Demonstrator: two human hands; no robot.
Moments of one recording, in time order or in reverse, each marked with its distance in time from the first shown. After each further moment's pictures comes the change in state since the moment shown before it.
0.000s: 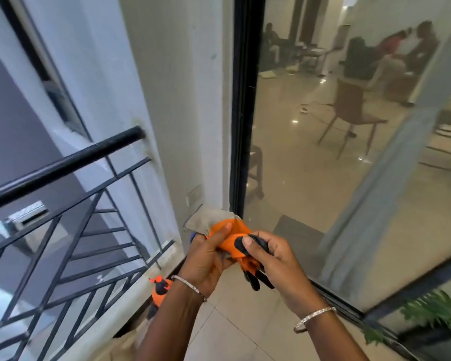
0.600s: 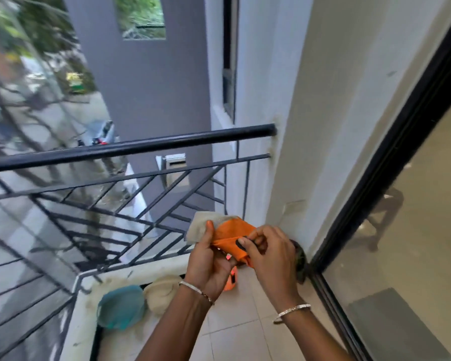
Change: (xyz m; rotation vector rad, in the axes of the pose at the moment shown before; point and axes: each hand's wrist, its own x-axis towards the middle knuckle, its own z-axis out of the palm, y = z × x) left_hand -0.059 0.021 -0.049 -0.626 0.587 0.331; right_hand 0.065 0.011 0.102 -0.499 -0.153 -0.479
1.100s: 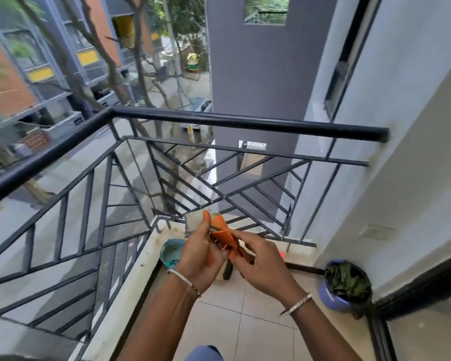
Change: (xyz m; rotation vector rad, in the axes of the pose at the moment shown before) left_hand -0.078 0.037 -0.087 -0.061 0.220 0.311; right_hand -0.045 -0.050 0.058 0.306 -0.888 -0.255
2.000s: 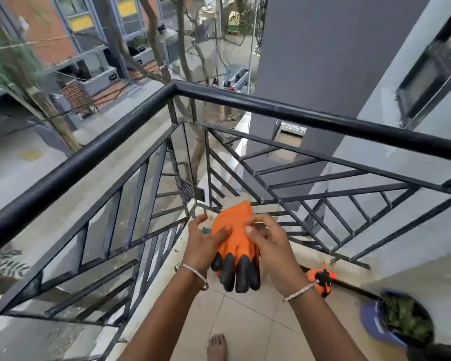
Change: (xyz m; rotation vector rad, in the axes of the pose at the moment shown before) left_hand 0.112 0.149 -0.173 0.425 0.359 0.174; right_hand 0.191 -0.037 0.162 0.611 -0.034 0.370
